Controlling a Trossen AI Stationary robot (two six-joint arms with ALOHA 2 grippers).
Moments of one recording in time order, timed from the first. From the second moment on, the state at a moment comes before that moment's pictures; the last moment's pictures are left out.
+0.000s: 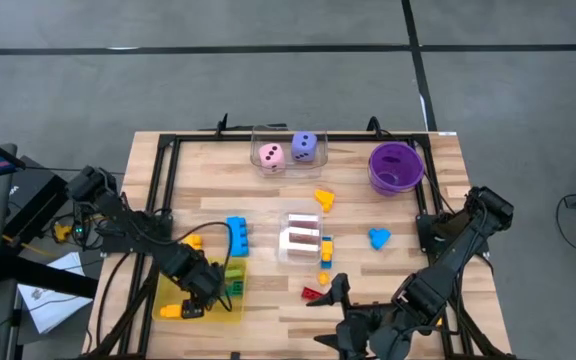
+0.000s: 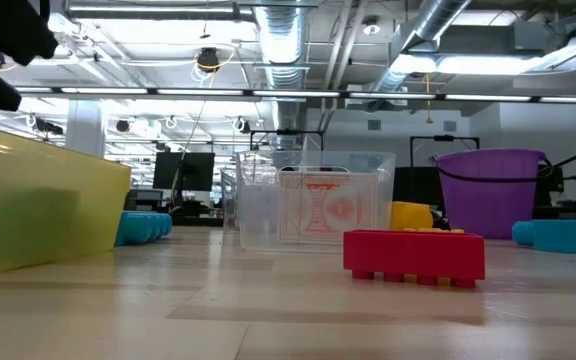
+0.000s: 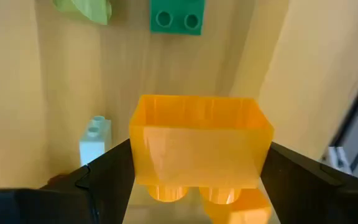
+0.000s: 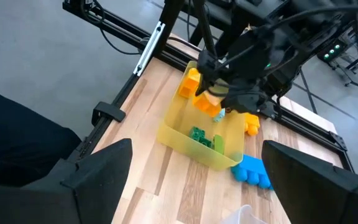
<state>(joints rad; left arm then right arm) -0.65 1.49 0.94 -0.90 0.17 -0.78 0.81 1.74 1.59 -0.44 0.68 -0.04</state>
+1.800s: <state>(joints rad) -0.71 1.51 0.91 -0.86 0.23 -0.83 0.81 1.74 1.59 -0.47 0.68 -0.01</state>
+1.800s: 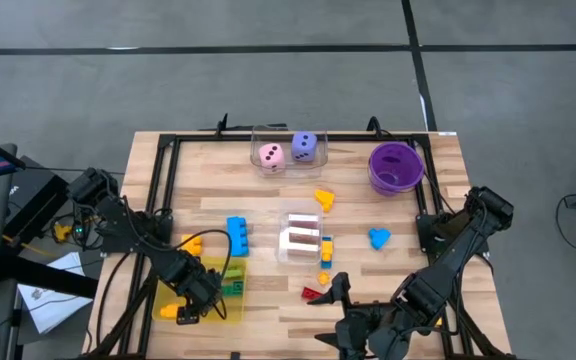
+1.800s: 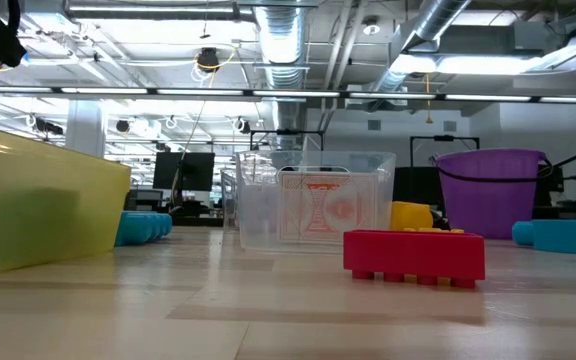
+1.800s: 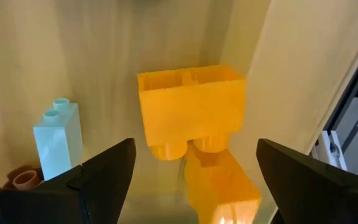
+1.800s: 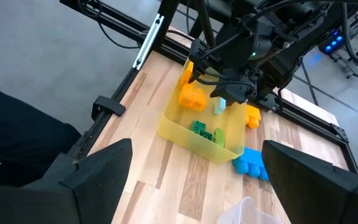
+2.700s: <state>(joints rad) -0.65 1.49 0.91 -0.73 0.13 -0.83 0.81 1.74 1.59 -0.48 0.68 0.00</state>
